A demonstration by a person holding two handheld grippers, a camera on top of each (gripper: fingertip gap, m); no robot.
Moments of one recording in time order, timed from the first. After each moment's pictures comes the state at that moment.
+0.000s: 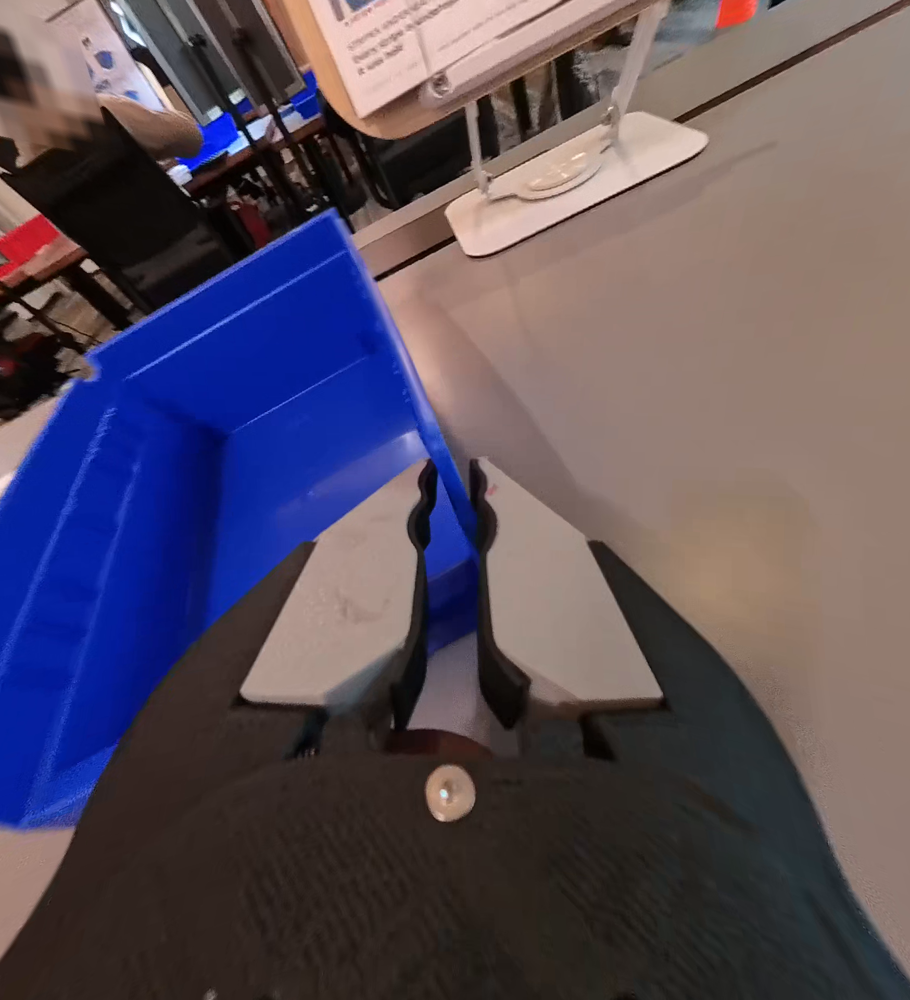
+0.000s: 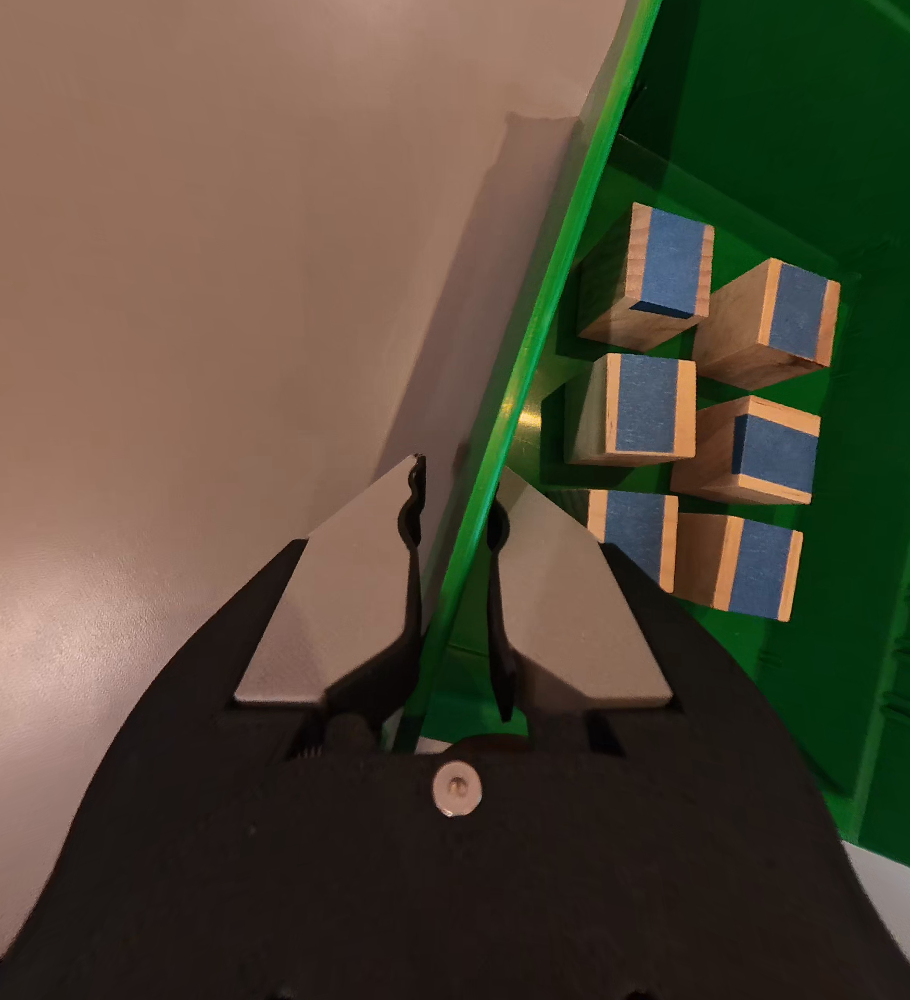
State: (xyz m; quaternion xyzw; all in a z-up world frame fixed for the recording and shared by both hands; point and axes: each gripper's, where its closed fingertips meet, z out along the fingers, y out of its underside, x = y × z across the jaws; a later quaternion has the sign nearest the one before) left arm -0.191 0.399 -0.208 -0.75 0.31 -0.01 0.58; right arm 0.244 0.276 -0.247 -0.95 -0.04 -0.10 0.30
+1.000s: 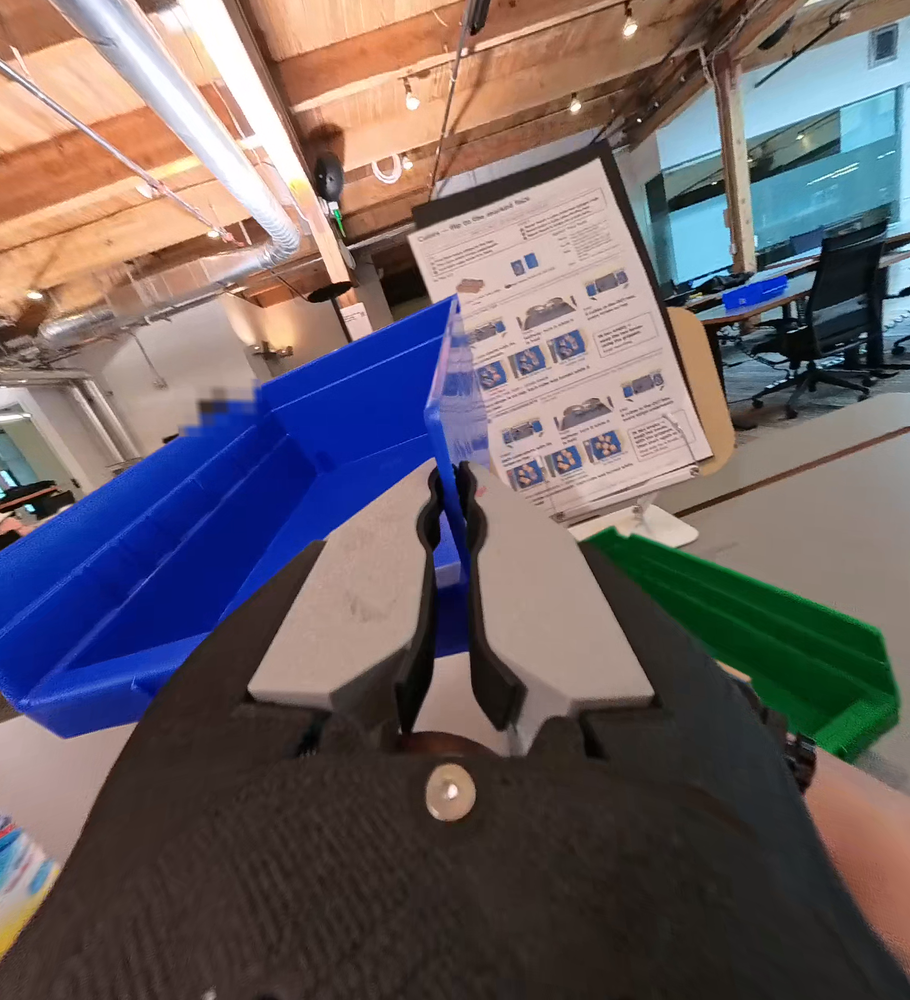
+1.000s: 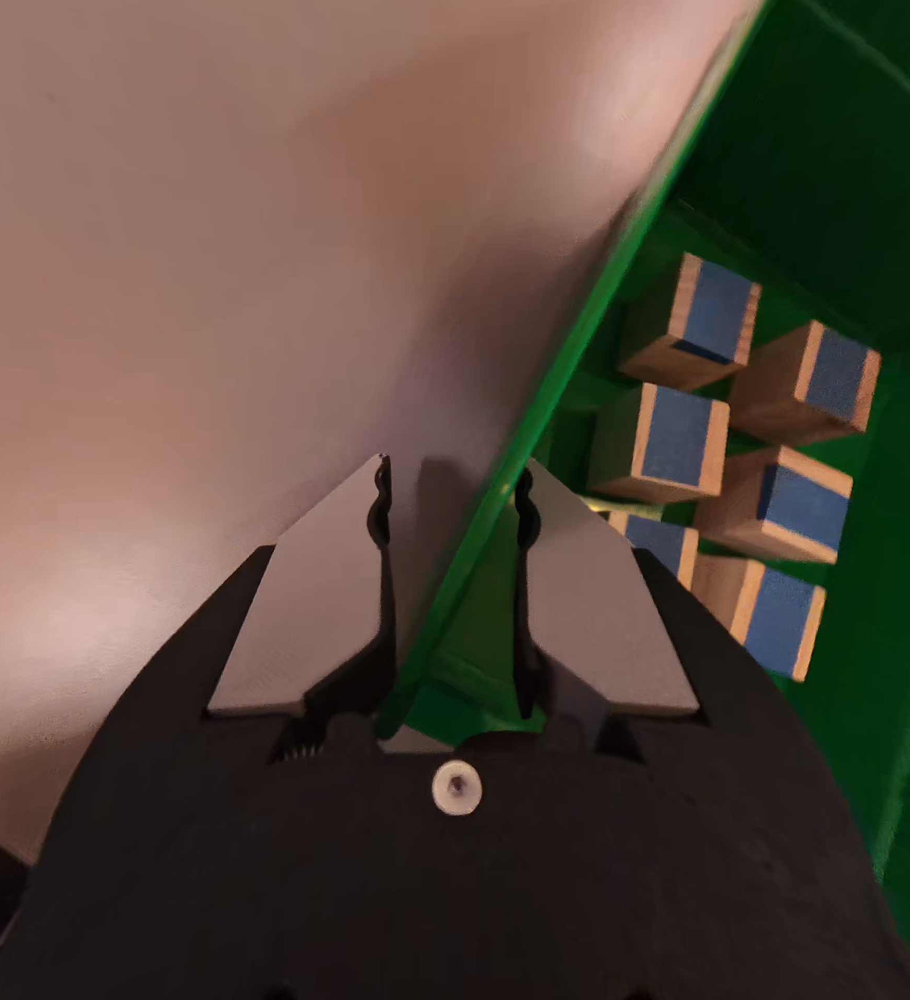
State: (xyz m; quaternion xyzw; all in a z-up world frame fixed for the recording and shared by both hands) left arm -0.271 0.329 0.064 -0.57 0.26 -0.07 0.78; right arm -0.227 0.405 -0.244 -0.92 -0.22 -0.02 0.34
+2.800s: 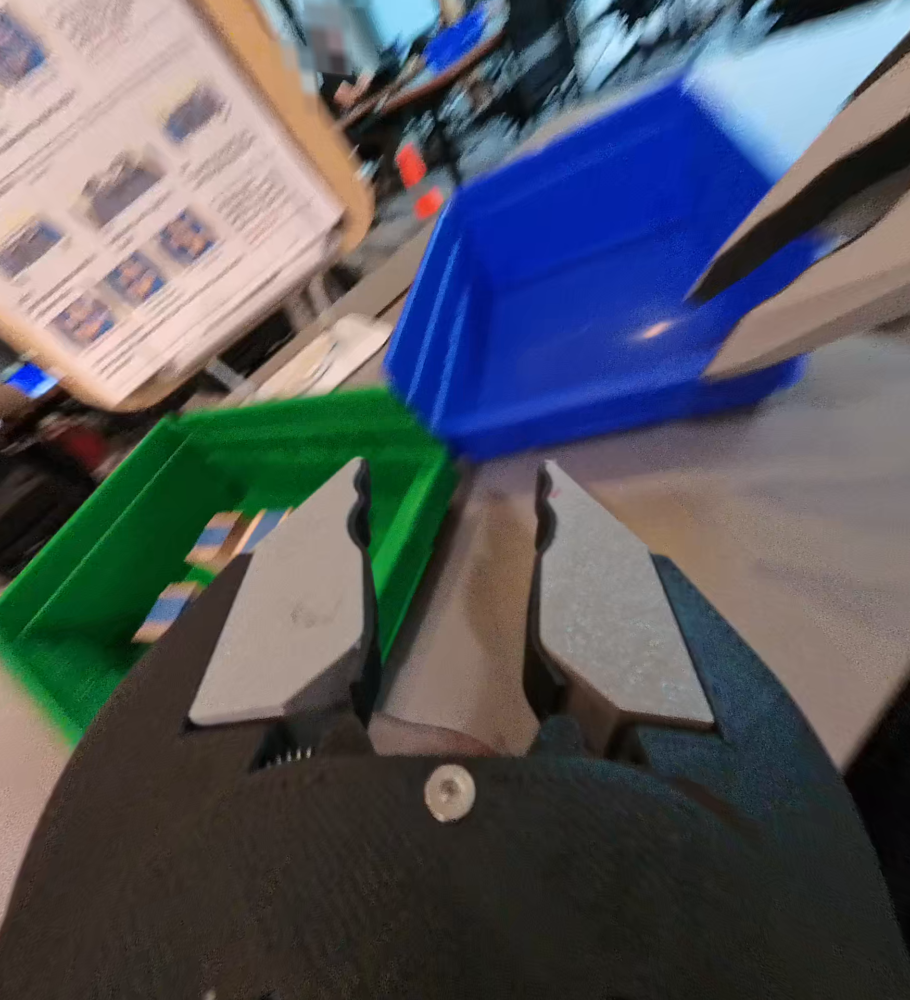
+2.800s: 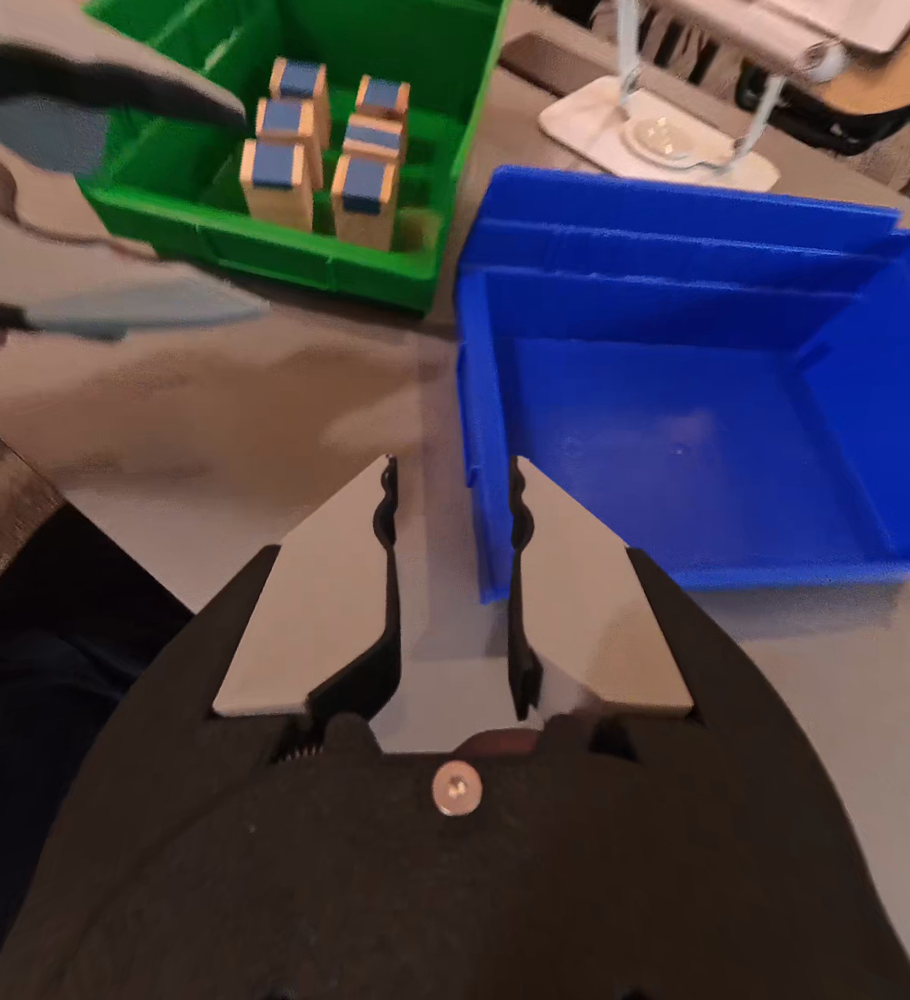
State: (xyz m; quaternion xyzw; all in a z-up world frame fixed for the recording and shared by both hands) left arm -0.073 0.271 -0.162 -0.62 0.49 -0.13 0.59; right arm 0.018 0.224 -0.191 -0.86 -0.19 0.02 0.48
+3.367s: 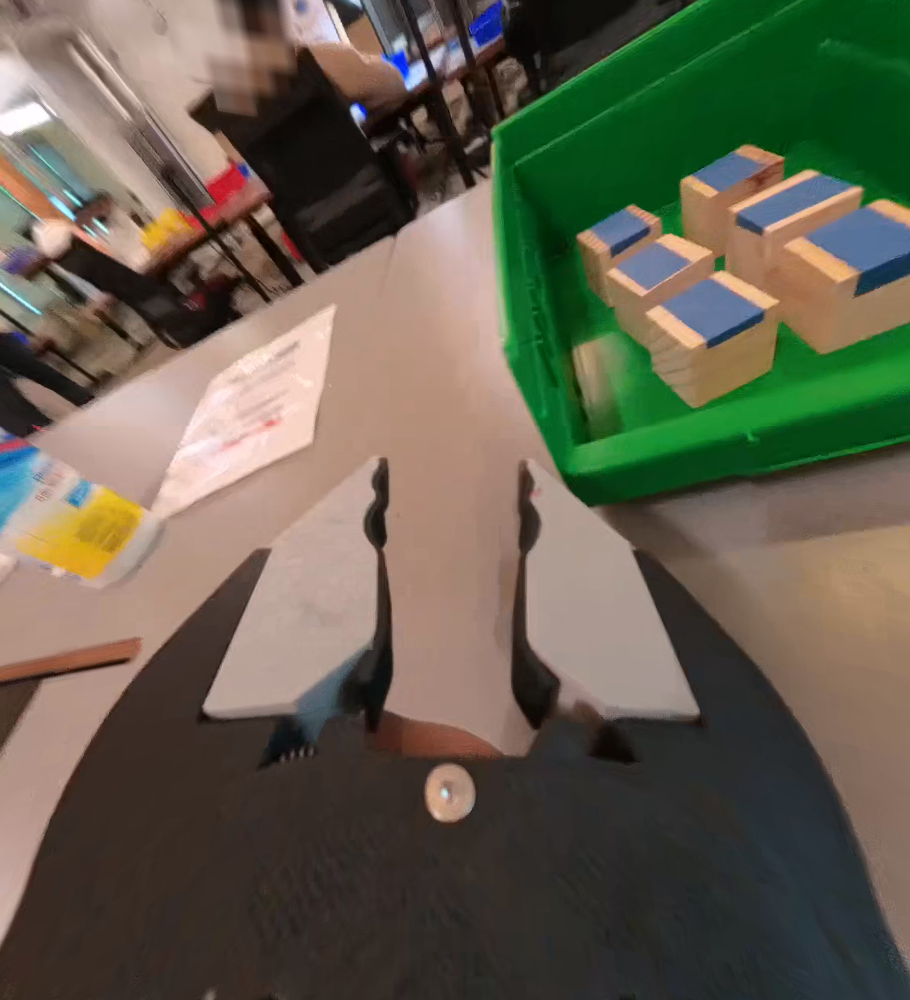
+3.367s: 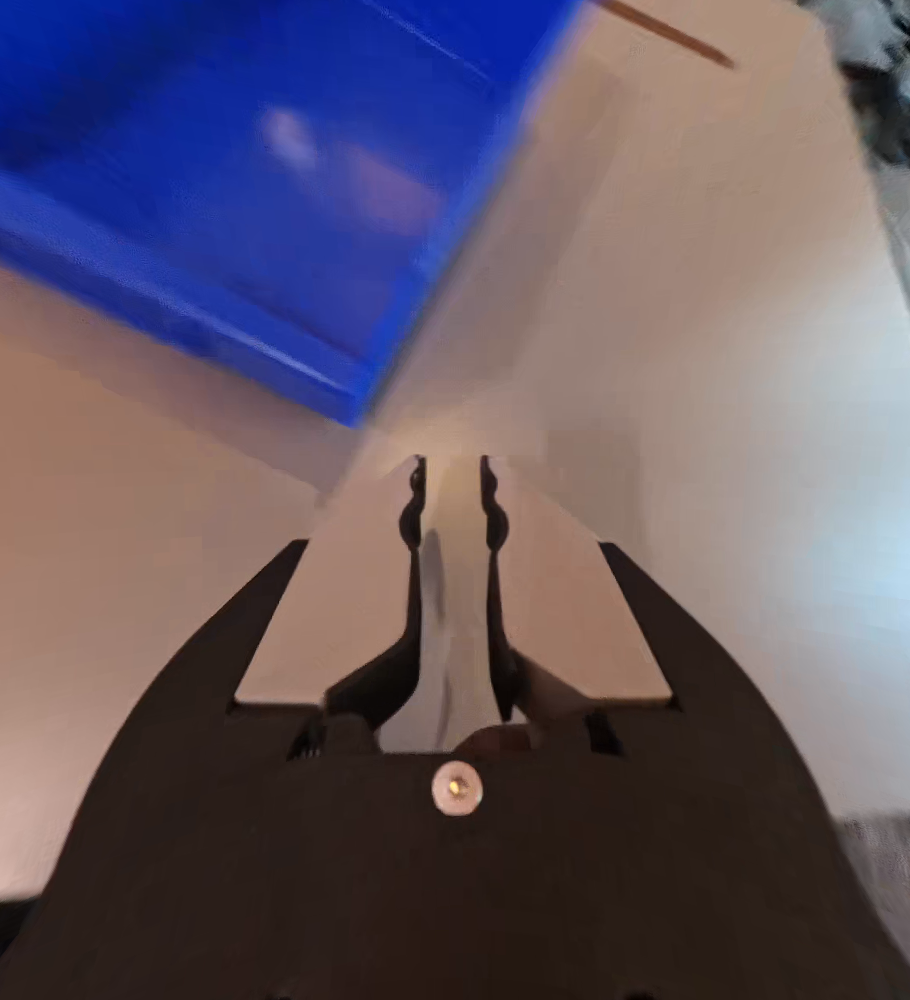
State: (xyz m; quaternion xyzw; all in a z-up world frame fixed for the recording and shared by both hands) left arm -0.363 0.408 -0.200 -0.76 0.24 0.11 0.59; right arm 0.269 0.186 -0.237 -0.90 0.05 -0.17 0.39
